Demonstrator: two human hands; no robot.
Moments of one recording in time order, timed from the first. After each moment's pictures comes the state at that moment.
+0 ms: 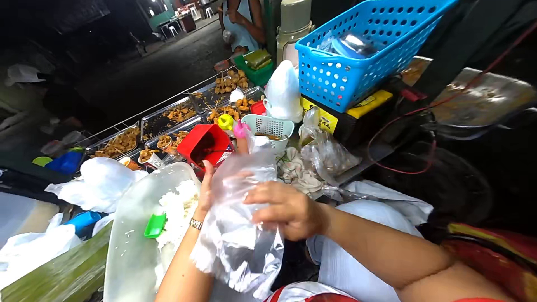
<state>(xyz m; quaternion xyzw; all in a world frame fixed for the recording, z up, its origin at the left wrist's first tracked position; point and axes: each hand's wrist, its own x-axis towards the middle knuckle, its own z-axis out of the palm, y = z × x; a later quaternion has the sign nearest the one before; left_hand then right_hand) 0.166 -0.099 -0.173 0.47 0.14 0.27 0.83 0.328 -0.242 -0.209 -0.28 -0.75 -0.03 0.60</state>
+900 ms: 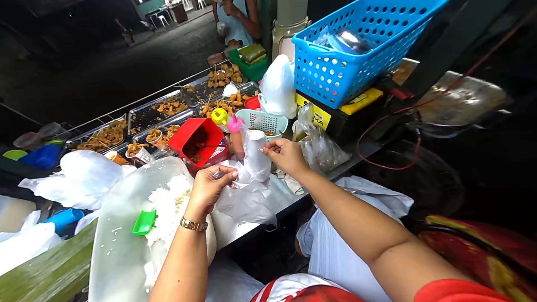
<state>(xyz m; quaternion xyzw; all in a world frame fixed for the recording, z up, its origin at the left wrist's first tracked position) 0.175 -0.103 -0.163 0.71 0.32 0.27 0.57 0.390 -0.189 -0.224 -0.71 -0.45 0.10 0.54</state>
